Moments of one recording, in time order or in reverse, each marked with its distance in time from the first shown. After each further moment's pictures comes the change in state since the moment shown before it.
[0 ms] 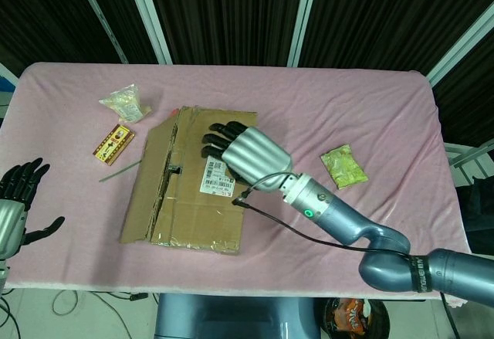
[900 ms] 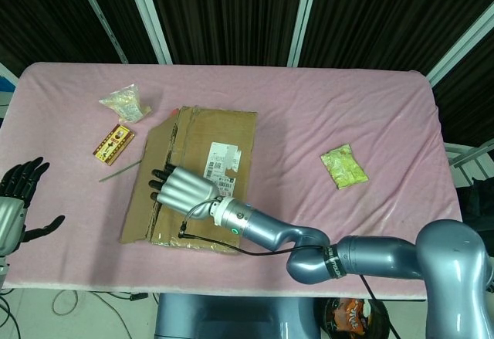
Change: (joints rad) left arm -0.001 -0.003 -0.020 0.028 -0.009 -0.040 -0.067; right arm 0.299 -0.356 -0.129 0.259 0.129 -0.080 -0.235
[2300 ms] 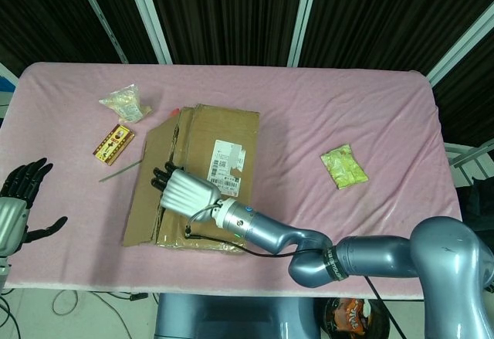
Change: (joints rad) left arm 0.005 0.010 -0.006 -0.017 0.019 -0.013 -0.011; right arm 0.065 0.053 -0.099 -0.049 0.051 0.100 -0.311
